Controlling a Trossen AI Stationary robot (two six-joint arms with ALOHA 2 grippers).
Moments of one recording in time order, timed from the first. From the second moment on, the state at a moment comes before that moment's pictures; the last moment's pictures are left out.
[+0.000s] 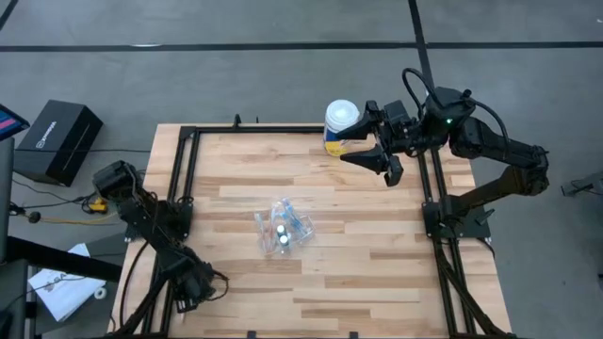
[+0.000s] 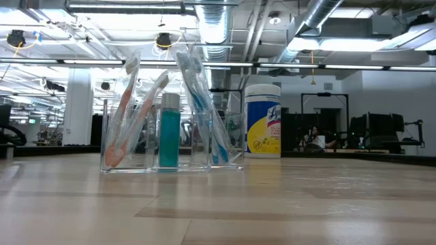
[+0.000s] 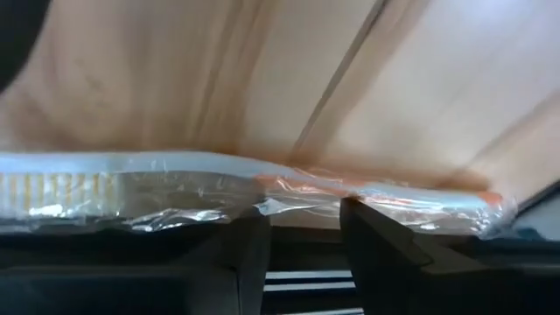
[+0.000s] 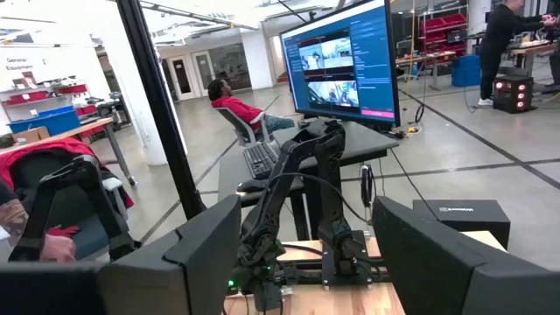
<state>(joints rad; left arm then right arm) -0.95 1.55 0.62 -0.56 0.45 -1.30 -0.07 1.26 1.63 -0.34 -0.23 0.17</state>
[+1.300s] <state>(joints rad) -0.43 1.43 0.67 -0.59 0.19 -1.07 -0.08 1.26 1.63 -0.37 -0.23 0.09</state>
